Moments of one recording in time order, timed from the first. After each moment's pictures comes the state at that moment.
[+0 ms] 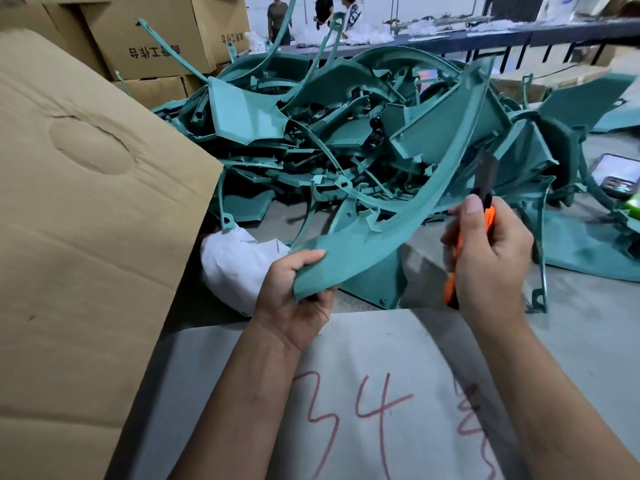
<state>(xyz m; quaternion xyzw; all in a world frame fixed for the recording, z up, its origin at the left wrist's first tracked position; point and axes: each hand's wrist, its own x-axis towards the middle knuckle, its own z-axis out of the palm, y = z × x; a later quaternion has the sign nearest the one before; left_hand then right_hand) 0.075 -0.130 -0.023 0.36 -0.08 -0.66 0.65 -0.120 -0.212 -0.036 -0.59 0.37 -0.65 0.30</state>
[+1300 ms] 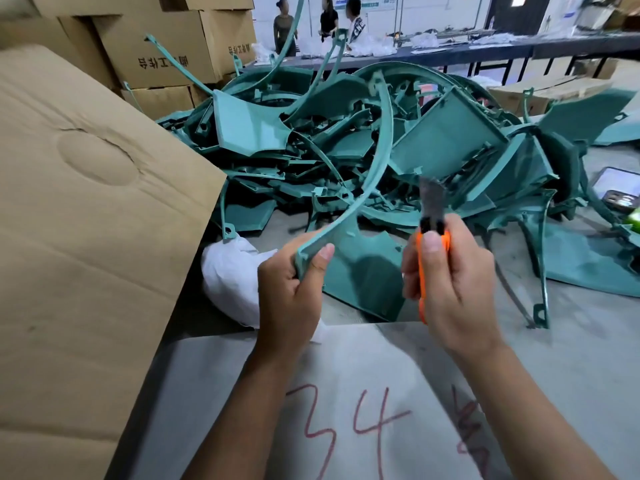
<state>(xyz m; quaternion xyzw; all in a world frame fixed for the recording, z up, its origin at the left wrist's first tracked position) 0.079 -0.136 -0.050 0.52 -0.53 -0.06 0.67 -0.101 -0.190 -0.030 -0.71 0.24 -0.60 0.29</state>
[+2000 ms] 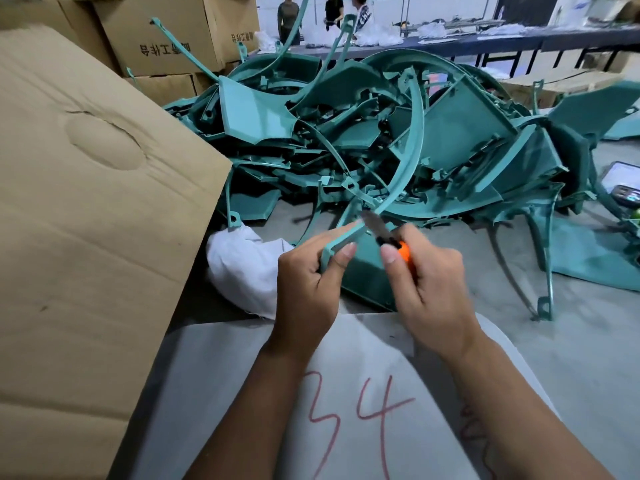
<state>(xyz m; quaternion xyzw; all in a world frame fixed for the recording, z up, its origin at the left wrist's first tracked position) 0.070 -0.134 -0.052 0.49 -0.58 -0.08 0.64 -0.088 -0.183 -0.038 -0.81 0.25 -0.50 0.15</state>
